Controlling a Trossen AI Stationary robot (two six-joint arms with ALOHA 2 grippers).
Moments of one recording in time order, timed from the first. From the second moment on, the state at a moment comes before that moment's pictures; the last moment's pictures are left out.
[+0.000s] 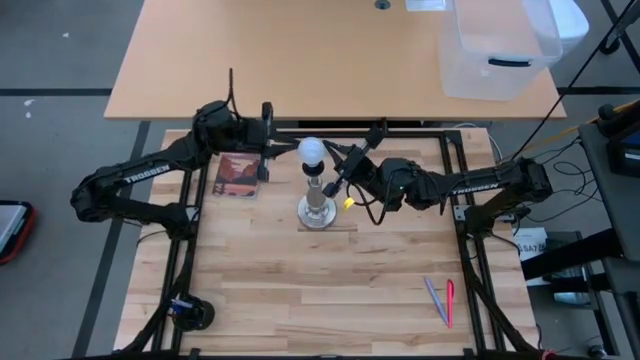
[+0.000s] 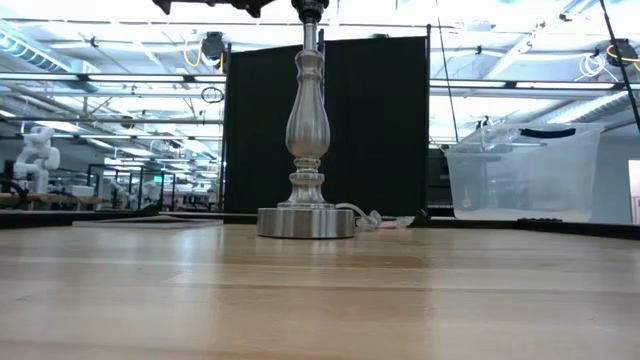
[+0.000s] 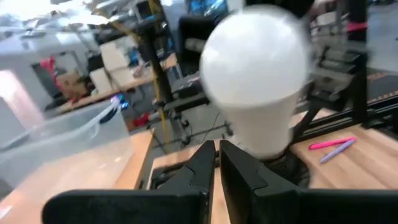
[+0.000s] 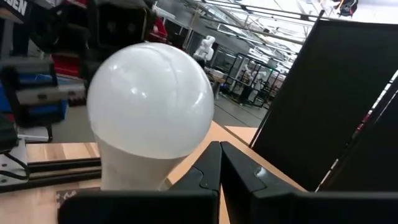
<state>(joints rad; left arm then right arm) 0.51 1.15 1.03 0.13 0.57 0.34 0.08 1.50 1.29 0.35 0.79 -0.42</state>
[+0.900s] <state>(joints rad) 0.42 1.16 1.03 0.22 0.69 0.37 -0.04 1.50 1.29 0.43 0.59 -0.46</state>
